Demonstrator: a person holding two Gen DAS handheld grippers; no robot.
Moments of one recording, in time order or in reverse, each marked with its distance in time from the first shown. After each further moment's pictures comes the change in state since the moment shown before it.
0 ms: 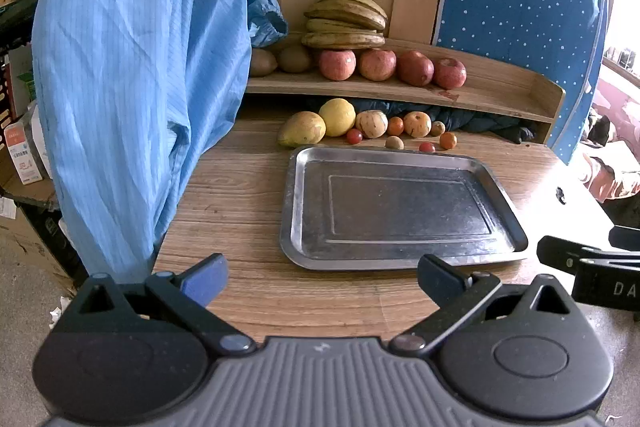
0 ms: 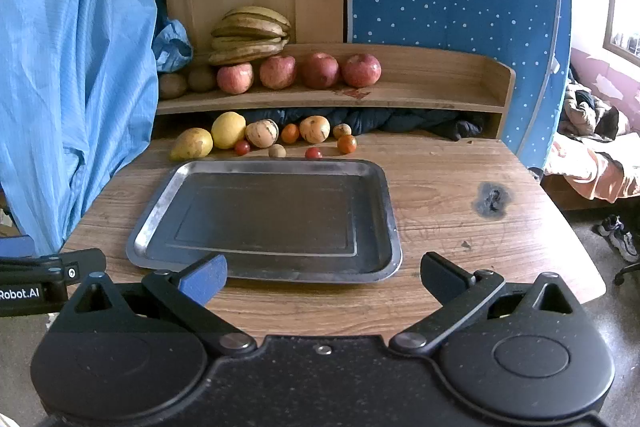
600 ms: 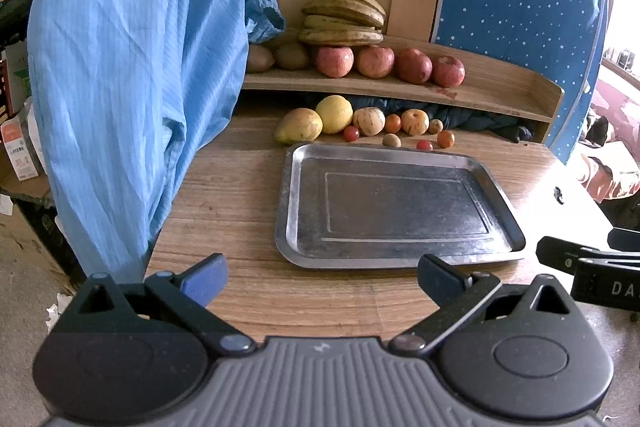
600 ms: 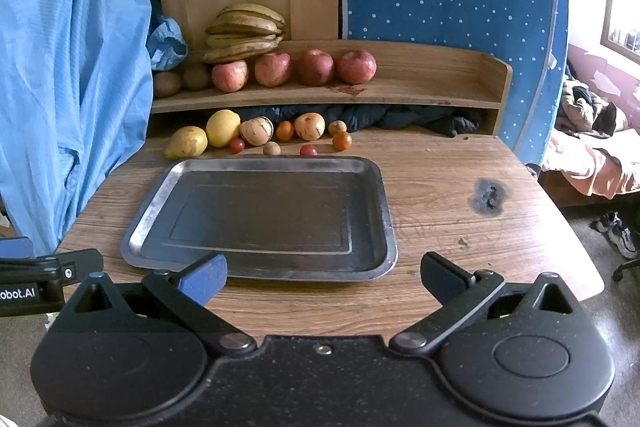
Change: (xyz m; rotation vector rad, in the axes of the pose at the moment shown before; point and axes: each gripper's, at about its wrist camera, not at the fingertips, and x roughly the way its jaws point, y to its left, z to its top) left arm 0.004 -0.001 -0.003 -0.003 0.006 -0.007; right arm -0.002 -0.001 -0.002 0.011 0.007 -0.008
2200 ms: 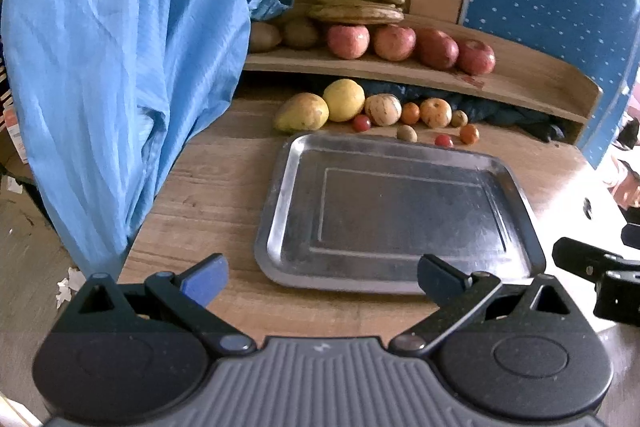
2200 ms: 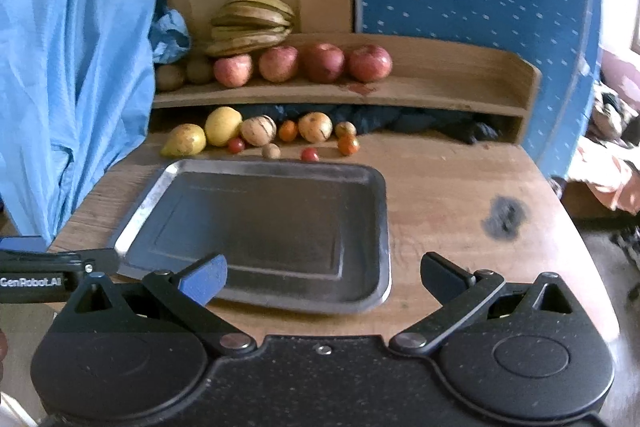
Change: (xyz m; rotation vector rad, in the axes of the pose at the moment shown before) left arm 0.045 -0.030 0.030 -0.064 0.082 0.092; right arm 0.042 -0.031 0.029 -0.062 0.033 0.093
